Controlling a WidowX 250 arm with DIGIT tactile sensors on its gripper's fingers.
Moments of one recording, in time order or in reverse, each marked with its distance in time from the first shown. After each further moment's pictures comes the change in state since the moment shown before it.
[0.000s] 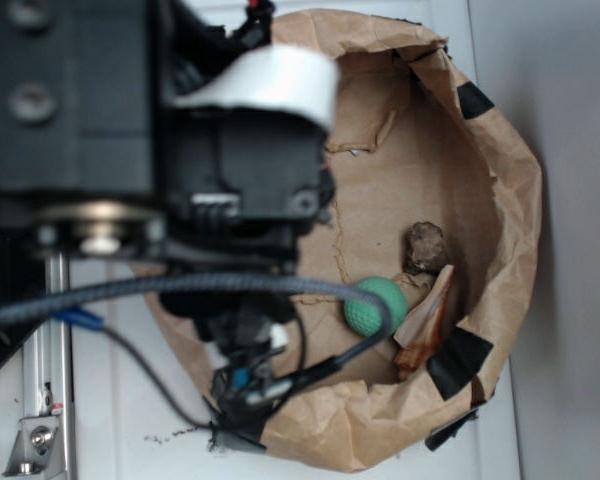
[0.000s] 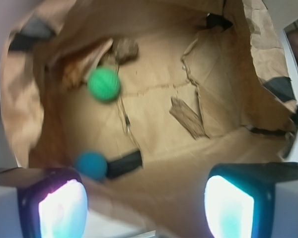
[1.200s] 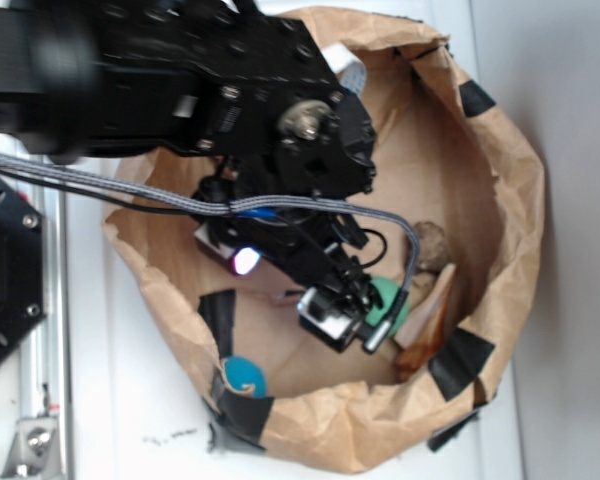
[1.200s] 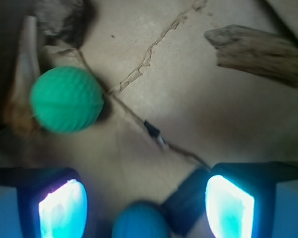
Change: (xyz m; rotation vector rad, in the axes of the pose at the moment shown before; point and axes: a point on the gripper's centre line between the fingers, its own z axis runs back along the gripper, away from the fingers) arm 0.016 -0.011 -0.114 -0.245 0.237 0.522
